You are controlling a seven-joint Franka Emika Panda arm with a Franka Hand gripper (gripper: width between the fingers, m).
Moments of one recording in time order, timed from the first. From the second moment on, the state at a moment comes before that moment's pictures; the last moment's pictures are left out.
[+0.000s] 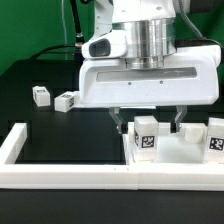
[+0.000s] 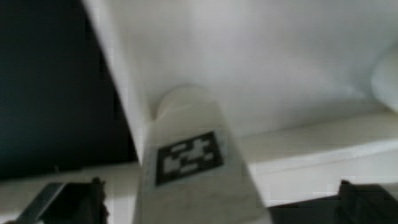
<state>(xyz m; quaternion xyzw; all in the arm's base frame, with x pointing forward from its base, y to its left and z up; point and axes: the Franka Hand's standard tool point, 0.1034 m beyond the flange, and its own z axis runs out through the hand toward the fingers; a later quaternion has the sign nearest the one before) 0.666 -0.010 0.073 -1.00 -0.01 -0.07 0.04</state>
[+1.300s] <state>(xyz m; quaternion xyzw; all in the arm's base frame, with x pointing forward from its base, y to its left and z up) 0.666 -0.006 0.071 -0.78 0.62 0.01 0.10</state>
